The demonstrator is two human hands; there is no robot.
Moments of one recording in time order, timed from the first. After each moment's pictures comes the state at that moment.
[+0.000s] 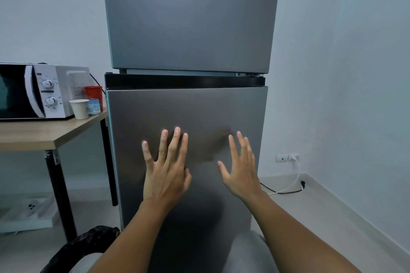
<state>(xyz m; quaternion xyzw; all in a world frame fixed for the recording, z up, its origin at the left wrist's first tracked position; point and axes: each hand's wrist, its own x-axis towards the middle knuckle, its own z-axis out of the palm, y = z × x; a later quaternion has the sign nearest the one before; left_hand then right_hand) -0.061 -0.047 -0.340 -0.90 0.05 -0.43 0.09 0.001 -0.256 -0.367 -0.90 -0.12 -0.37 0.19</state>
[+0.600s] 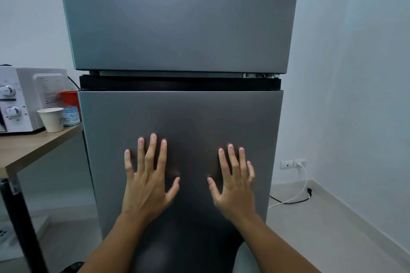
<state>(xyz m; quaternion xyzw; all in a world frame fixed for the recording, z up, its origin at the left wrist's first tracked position) 0.071 -0.007 -0.350 -0.89 0.05 -0.45 0.06 0.104 -0.230 -0.396 -0.89 -0.10 -0.44 0.12</state>
